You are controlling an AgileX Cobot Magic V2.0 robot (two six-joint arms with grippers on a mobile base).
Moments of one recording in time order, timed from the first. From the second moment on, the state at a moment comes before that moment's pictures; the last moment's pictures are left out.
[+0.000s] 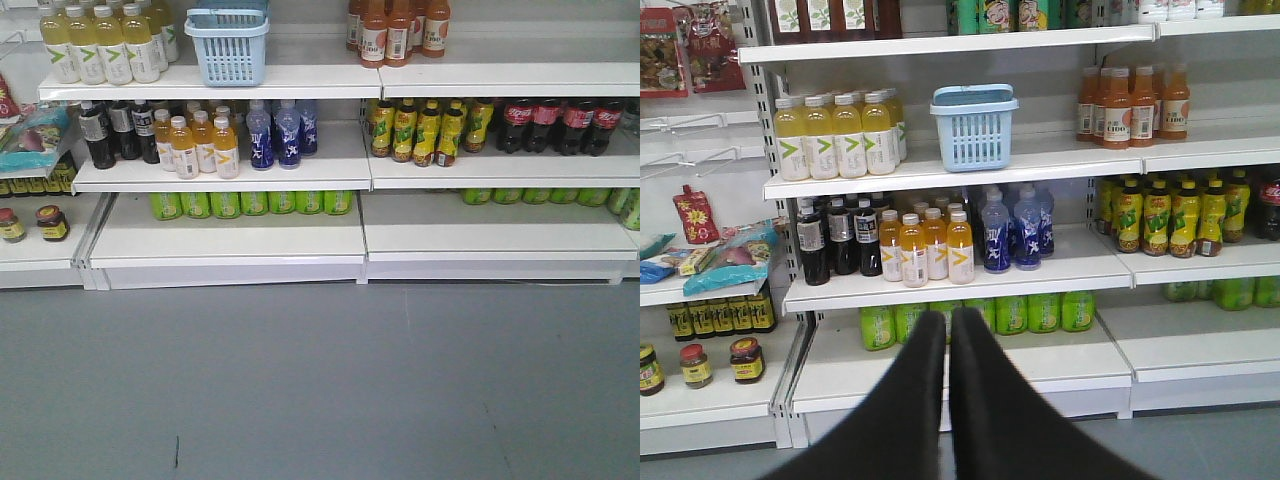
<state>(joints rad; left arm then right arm) 0.00 -0.01 0.03 0.17 0.08 -0.19 0.01 -0.01 0.03 -0.06 0.14 0.04</state>
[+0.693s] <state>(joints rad) 0.00 -0.01 0.03 0.17 0.08 -0.19 0.01 -0.01 0.03 -0.06 0.14 0.04</state>
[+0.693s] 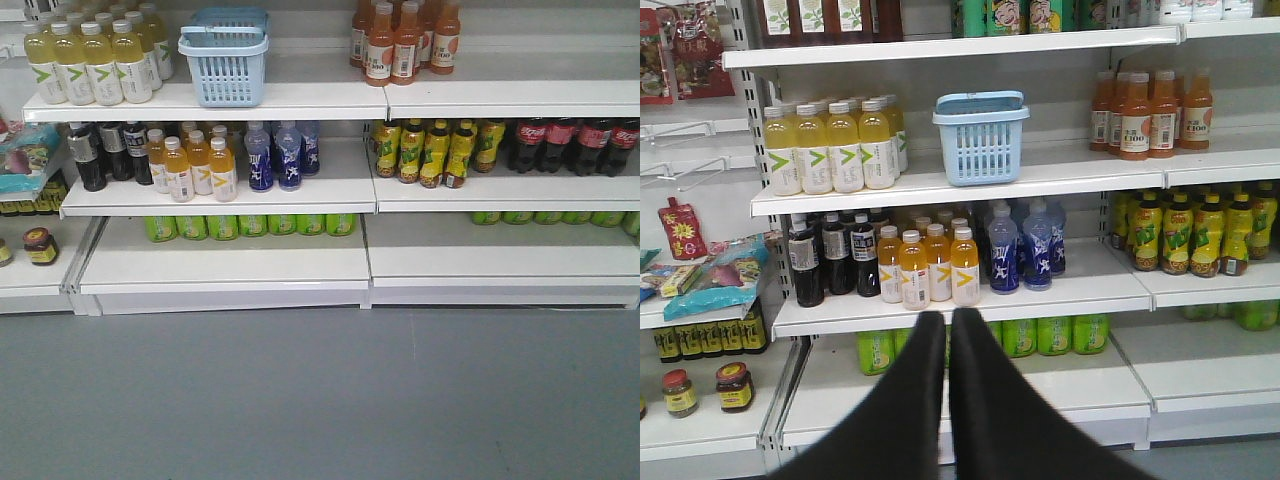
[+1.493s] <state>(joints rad) 0.00 -0.01 0.03 0.17 0.08 -0.19 0.01 -0.01 0.03 -0.06 0.14 0.04</state>
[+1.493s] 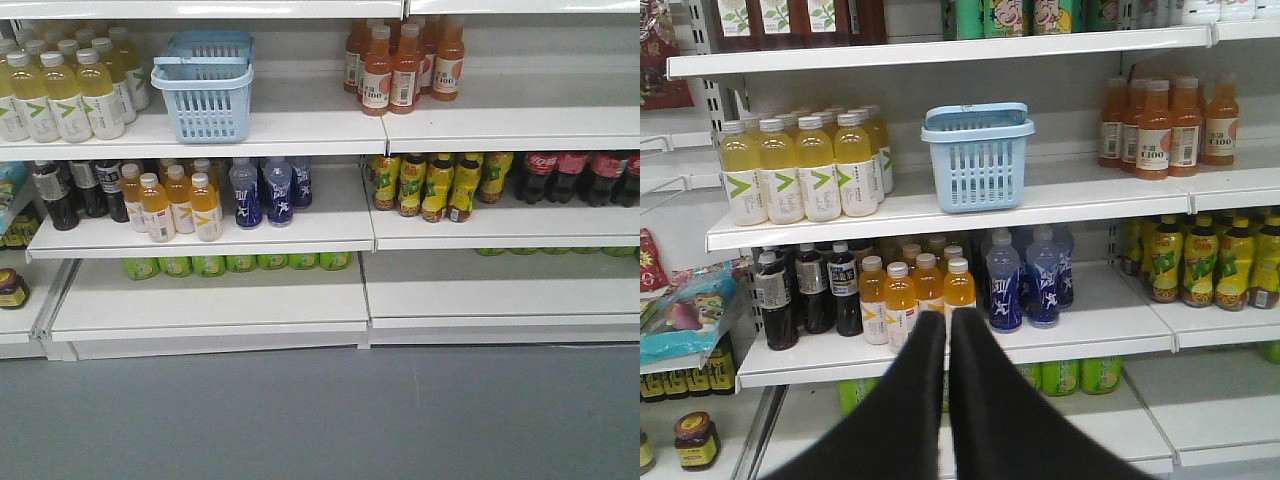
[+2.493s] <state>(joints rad) 0.00 -0.01 0.03 0.17 0.08 -0.19 0.01 -0.01 0.03 -0.06 0.14 0.04</state>
